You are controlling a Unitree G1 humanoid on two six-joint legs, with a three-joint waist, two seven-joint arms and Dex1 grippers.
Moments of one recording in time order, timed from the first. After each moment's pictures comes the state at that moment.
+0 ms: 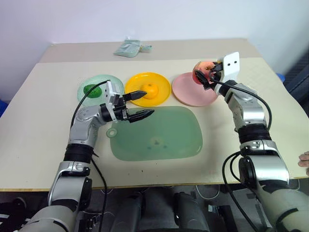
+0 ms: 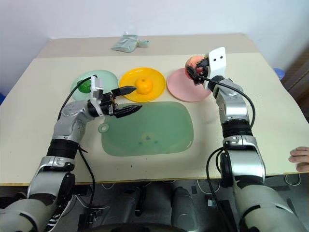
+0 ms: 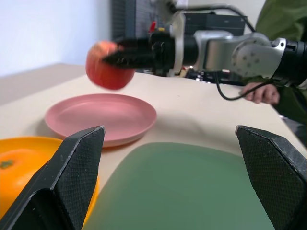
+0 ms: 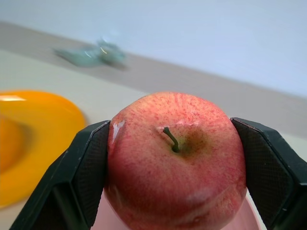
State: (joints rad) left arm -0.68 0.35 0.05 0.44 -0.40 0.03 -1.22; right arm -0.98 -0.41 -0.10 0.89 0.12 -0.01 0.43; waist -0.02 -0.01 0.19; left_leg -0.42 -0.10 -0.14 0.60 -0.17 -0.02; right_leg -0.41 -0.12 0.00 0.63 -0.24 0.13
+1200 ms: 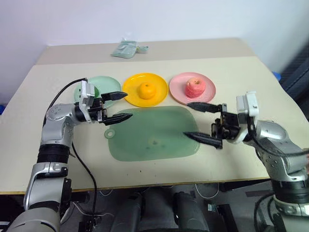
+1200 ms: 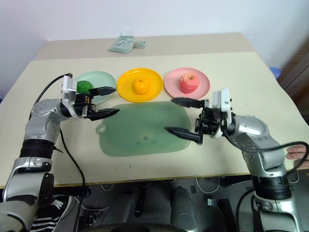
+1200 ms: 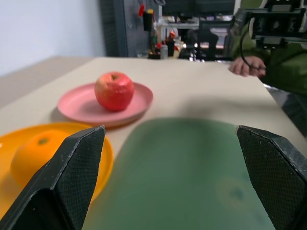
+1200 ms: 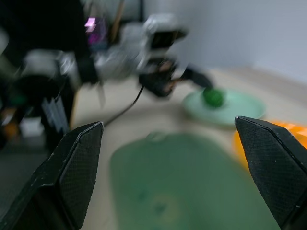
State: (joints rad) left arm -0.65 0.58 0.11 0.49 -0.47 0.05 -1.45; right arm -0.24 -0.69 -0.09 -0.35 0.65 0.34 1.12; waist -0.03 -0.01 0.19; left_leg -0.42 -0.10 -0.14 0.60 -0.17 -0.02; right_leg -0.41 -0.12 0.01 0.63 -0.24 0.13
